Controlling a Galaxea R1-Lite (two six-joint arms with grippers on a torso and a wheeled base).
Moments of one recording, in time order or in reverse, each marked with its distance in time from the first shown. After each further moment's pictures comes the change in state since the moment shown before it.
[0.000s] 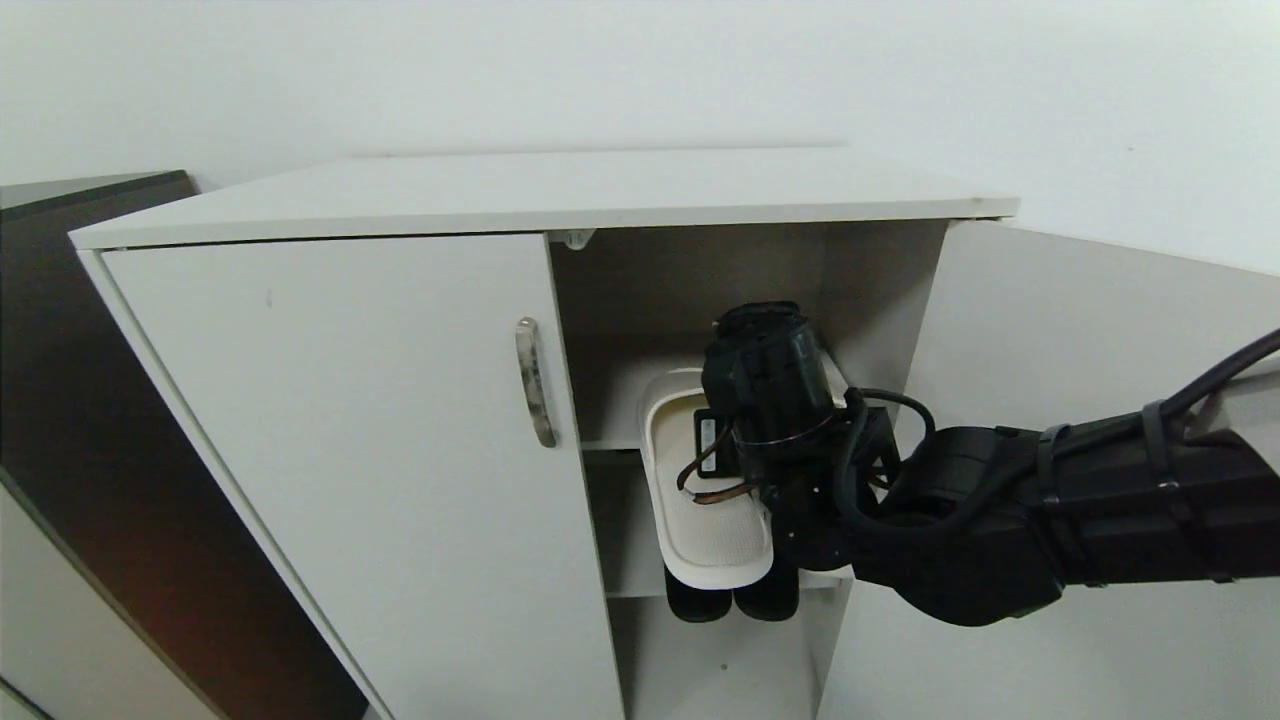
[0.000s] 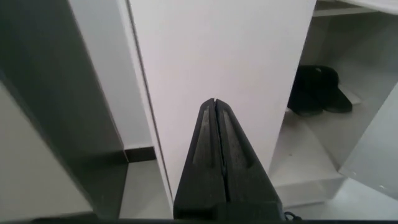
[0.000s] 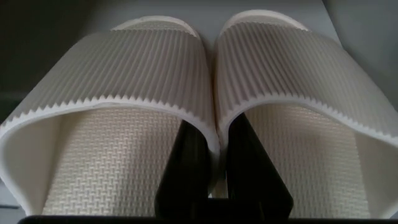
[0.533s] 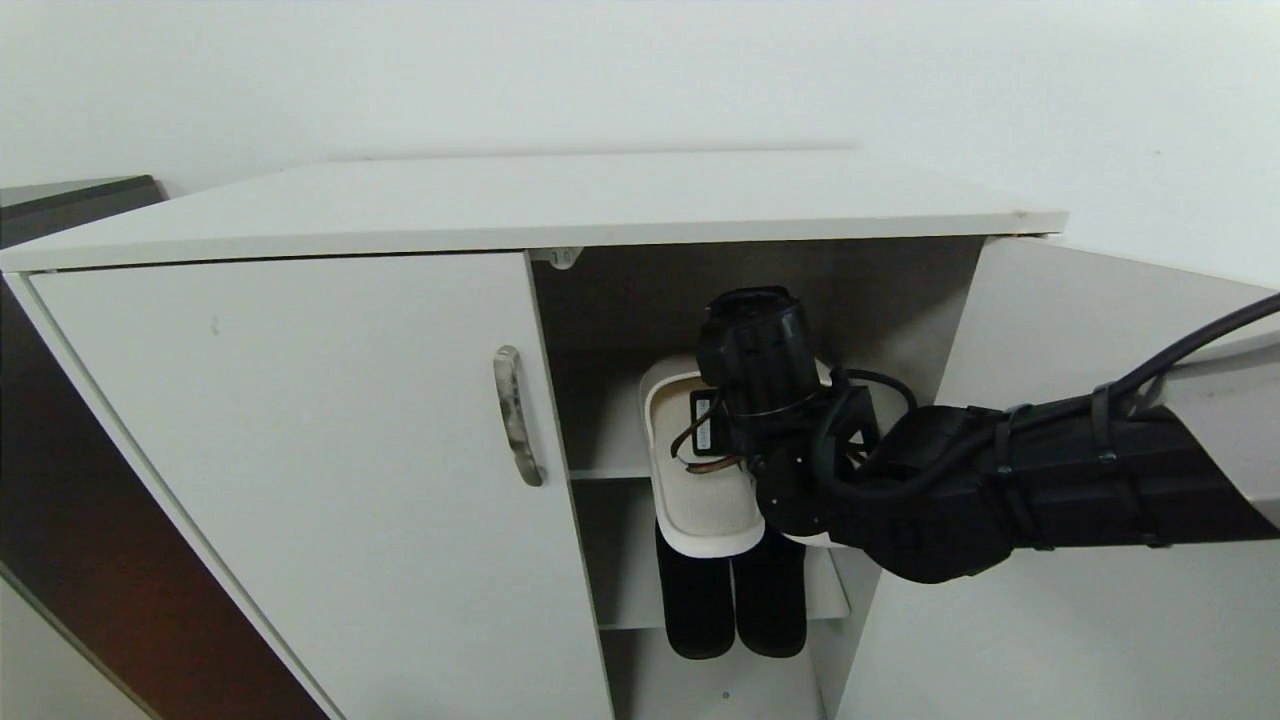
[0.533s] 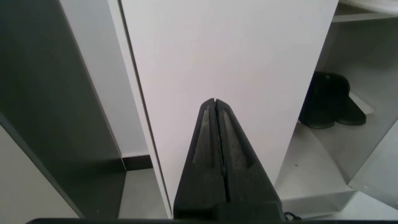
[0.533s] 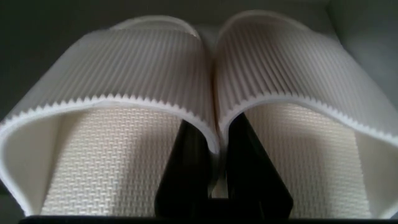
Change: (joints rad) left arm 0.000 0.000 0.000 0.000 0.000 -0.001; right arm -0.029 0.052 -0.097 0.006 0.007 -0.040
